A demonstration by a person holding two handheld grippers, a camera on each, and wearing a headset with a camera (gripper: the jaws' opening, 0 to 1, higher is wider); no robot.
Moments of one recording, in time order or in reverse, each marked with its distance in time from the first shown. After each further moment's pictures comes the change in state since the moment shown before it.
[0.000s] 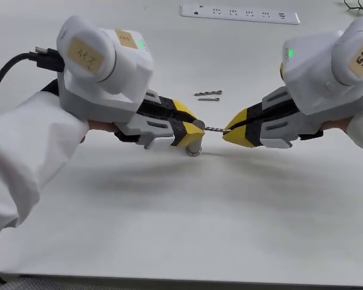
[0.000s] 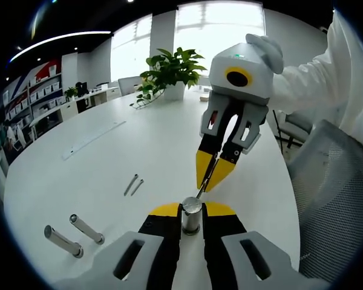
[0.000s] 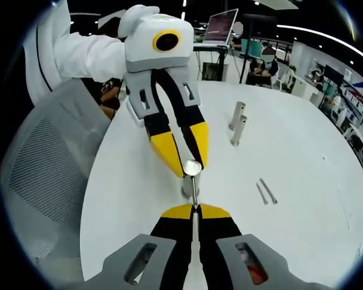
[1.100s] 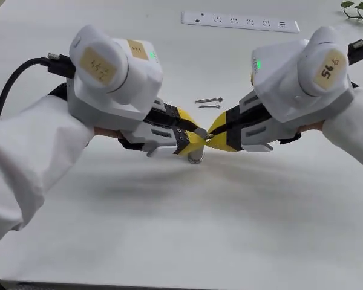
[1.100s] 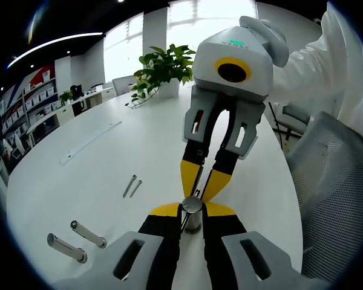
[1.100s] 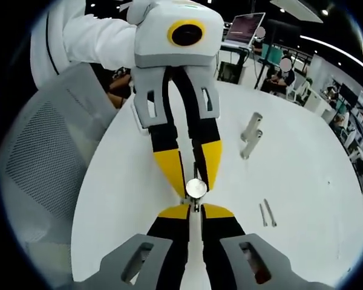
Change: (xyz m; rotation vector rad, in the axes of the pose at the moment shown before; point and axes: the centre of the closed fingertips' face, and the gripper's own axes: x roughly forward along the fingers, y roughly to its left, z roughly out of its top) left arm 0.003 -0.005 -0.001 0.049 0.031 -0.013; right arm 0.011 0.001 0.011 -0.141 0.037 0.047
